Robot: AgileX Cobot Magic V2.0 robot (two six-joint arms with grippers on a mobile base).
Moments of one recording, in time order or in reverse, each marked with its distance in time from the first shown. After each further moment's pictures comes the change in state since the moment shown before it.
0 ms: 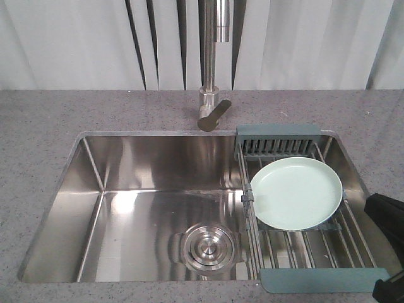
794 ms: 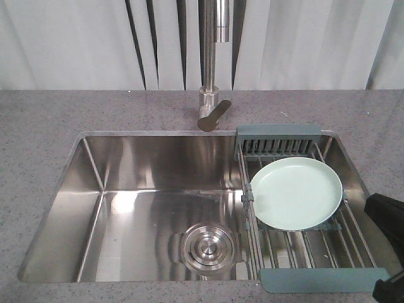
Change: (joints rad) left arm -0.028 0.000 0.000 -0.313 -0.133 0.662; right arm 0.000 0.000 0.000 0.000 0.000 0.001
